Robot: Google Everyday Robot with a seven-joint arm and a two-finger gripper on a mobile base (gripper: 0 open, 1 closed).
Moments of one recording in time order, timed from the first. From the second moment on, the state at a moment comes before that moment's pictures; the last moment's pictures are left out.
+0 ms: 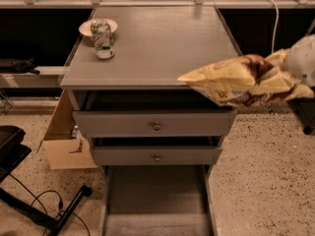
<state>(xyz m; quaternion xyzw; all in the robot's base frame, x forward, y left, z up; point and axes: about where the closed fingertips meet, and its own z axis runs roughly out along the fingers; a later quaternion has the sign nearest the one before) 0.548 -0.234 0.918 -0.55 0.72 0.11 0.40</state>
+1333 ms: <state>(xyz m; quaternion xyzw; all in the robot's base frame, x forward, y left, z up) 0.544 -0.212 0.820 -0.47 0.77 0.10 0.43</state>
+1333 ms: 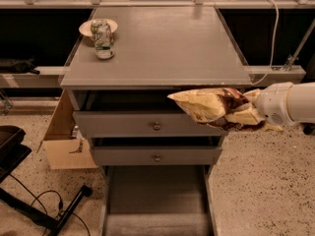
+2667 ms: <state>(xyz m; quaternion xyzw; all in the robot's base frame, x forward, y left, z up) 0.459 -0.172 0.512 -0.43 0.82 0.19 0.31</state>
